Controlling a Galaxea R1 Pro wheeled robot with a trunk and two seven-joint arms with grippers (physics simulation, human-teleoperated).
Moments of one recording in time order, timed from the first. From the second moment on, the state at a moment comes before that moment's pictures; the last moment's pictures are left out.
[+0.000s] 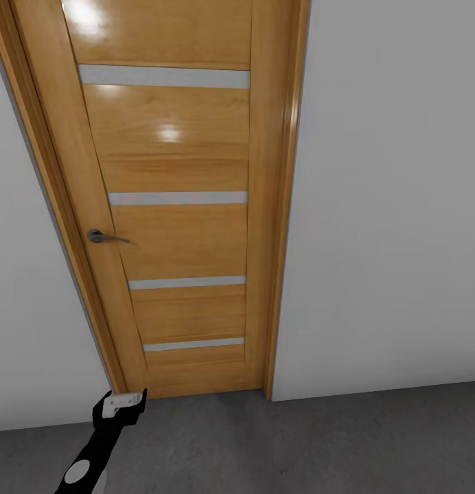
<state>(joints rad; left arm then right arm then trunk) -0.27 0.07 0.15 -0.79 -0.01 -0.31 -0.06 -0.07 -0.10 -0.04 -0.59 0.01 -0.17 0.27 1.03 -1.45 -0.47</state>
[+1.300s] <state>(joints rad) -0.27 0.07 0.15 -0.79 -0.01 -0.31 -0.06 -0.07 -0.10 -0.04 -0.59 0.01 -0.17 0.27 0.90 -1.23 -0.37</state>
